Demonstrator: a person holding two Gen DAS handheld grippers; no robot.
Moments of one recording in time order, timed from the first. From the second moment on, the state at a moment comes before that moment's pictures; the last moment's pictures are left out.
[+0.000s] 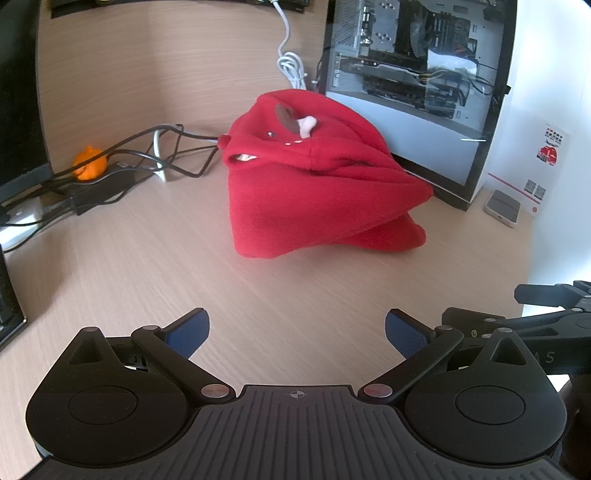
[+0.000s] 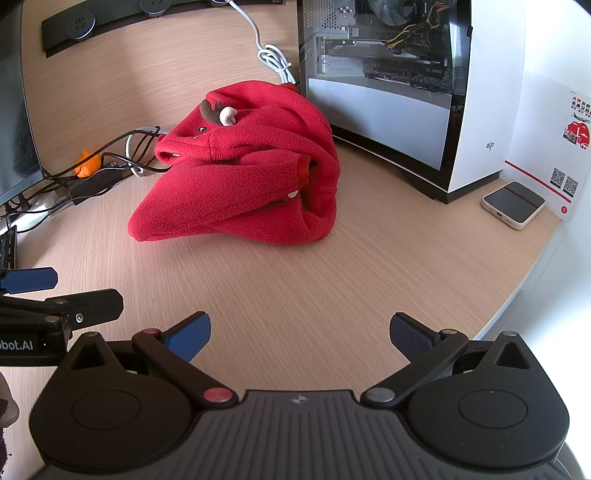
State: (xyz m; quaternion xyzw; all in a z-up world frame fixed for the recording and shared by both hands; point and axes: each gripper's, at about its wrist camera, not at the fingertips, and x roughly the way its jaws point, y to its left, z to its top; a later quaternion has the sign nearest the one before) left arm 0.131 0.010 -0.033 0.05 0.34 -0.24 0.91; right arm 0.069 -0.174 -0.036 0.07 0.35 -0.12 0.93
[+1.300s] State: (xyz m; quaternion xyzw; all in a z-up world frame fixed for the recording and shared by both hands) left arm 0.124 0.005 -0.030 0.05 0.34 -0.25 0.91; right arm 0.060 -0.176 -0.037 0.08 0.35 -0.12 0.93
